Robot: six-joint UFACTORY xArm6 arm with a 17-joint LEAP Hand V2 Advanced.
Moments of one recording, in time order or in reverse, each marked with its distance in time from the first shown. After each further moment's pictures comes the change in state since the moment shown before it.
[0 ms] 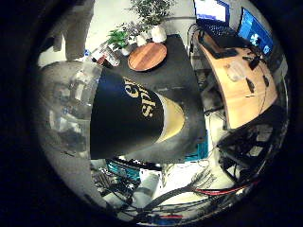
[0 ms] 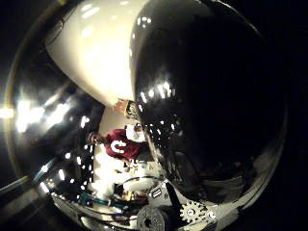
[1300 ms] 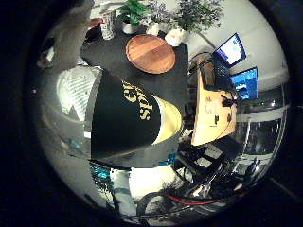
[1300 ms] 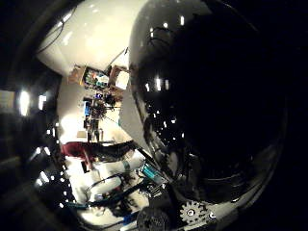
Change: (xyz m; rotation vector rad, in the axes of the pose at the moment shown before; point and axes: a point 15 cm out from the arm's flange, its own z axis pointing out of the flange) arm -0.098 -0.063 0.166 -0.200 0.336 -0.250
